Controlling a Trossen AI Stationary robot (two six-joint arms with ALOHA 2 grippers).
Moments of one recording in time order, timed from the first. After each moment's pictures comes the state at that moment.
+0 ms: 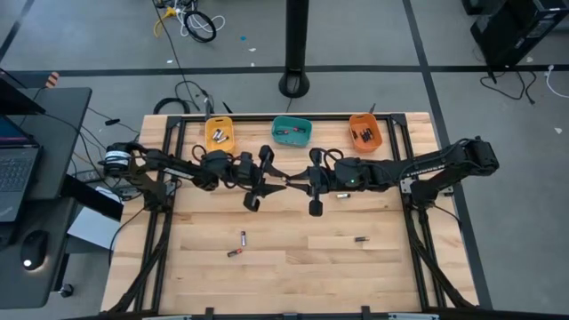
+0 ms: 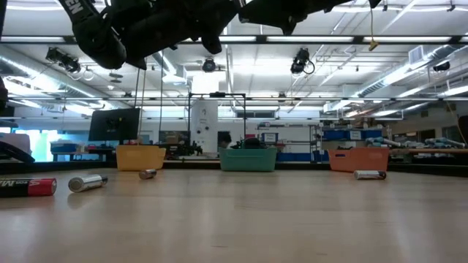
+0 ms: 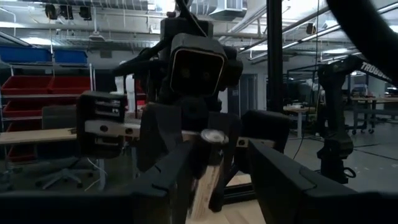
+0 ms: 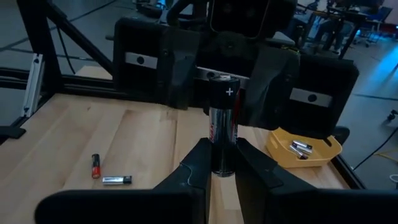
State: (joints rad) left arm 0.10 1.58 0.65 1.29 0.36 -0.08; right arm 0.08 1.41 0.94 0.22 0.18 -0.10
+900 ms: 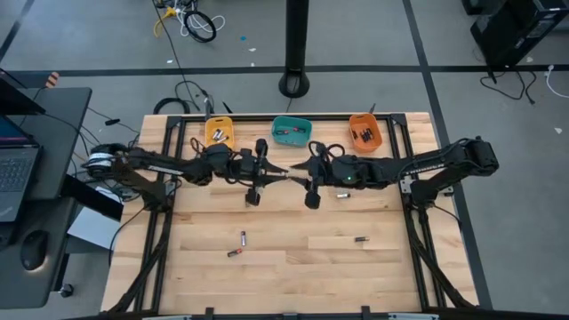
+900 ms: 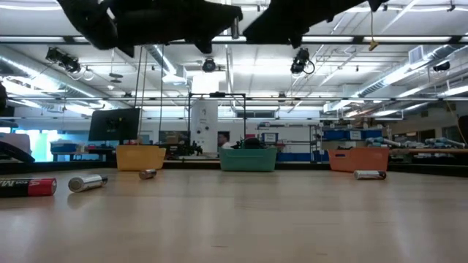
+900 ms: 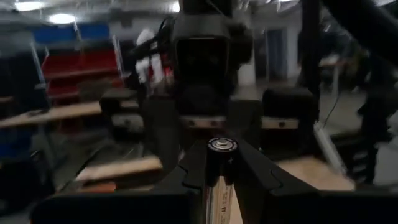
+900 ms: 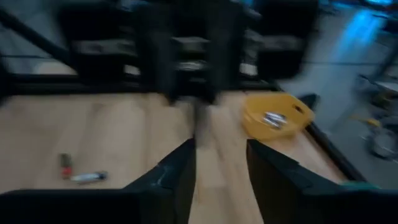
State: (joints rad) left arm 0.13 1.44 0.68 0.93 0.28 0.09; right arm 0.05 1.41 0.94 0.15 0.28 0.00
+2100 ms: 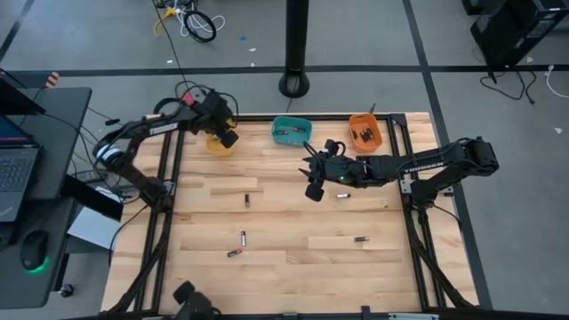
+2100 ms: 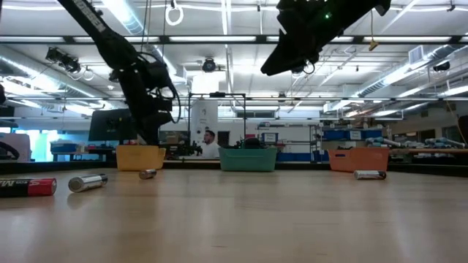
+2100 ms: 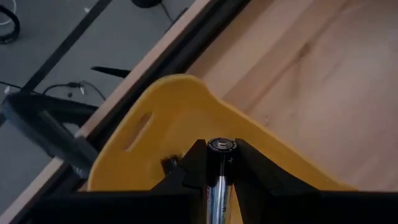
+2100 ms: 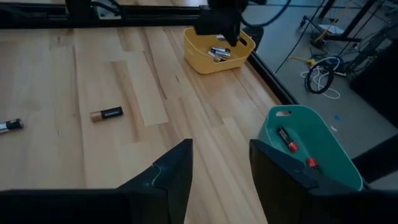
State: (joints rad) left arm 0.89 1.52 0.90 -0.40 -0.08 0.19; right arm 0.02 1.41 0.94 -0.11 0.46 0.08
